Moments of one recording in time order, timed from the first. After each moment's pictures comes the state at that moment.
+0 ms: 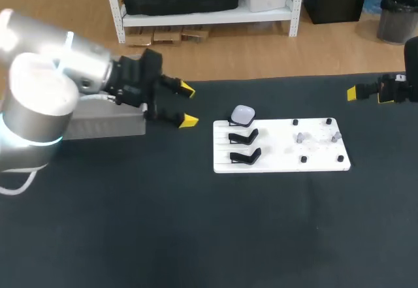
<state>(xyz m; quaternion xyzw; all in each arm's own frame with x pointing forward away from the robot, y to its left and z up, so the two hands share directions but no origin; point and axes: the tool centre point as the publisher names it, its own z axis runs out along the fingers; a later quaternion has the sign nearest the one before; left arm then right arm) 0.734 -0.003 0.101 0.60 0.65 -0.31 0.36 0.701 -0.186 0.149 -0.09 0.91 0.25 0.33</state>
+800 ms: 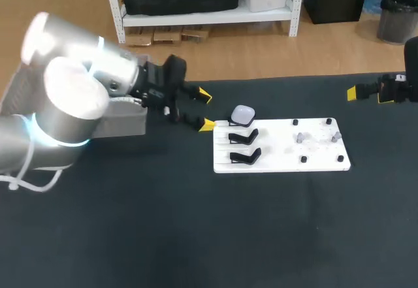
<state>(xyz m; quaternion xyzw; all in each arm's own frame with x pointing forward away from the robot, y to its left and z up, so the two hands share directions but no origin) 0.752 -0.038 0.068 0.59 0.66 -0.30 0.34 0.701 -0.186 0.149 -0.09 0.91 0.25 0.33</state>
